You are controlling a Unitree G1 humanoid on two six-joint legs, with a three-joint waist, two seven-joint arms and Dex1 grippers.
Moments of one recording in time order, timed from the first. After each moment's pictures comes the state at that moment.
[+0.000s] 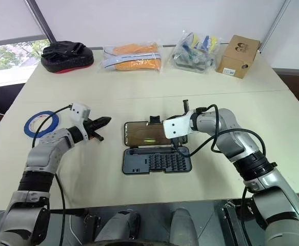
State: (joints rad) left arm -0.46 0.44 0.05 0.31 -0.32 0.38 -0.74; right arm -0.64 -0.73 0.37 0.02 -0.42 -0.09 0.92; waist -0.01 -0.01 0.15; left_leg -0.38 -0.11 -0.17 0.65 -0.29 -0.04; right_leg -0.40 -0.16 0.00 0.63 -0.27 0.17
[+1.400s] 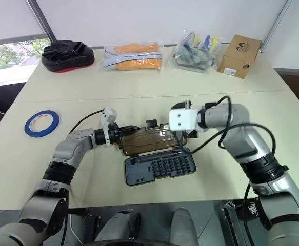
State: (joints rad) left arm -0.56 0.31 -0.05 0.39 -0.34 0.43 -1.00; right arm -0.71 -0.76 0.24 -0.17 -0.23 0.41 1.16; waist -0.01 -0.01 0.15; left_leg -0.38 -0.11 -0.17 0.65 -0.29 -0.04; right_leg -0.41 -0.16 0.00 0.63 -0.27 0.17
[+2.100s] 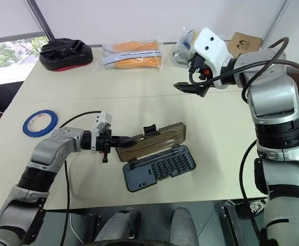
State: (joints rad) left arm -0.48 0.53 -0.13 0.01 -0.43 0.62 -1.23; right arm -0.98 -0.76 0.10 -0.08 0.05 0.83 1.06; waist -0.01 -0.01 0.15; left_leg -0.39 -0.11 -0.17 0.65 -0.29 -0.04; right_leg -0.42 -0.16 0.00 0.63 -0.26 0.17
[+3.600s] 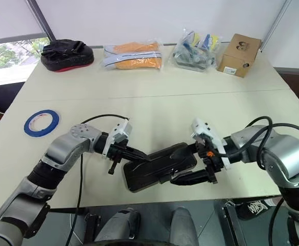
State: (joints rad) left arm -0.56 0.52 -0.39 -0.01 -0.40 0.62 -1.38; right arm -0.37 -0.94 0.07 -0.50 0.75 1.09 1.25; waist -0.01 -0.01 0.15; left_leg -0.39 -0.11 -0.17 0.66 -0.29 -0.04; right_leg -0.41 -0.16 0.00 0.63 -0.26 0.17
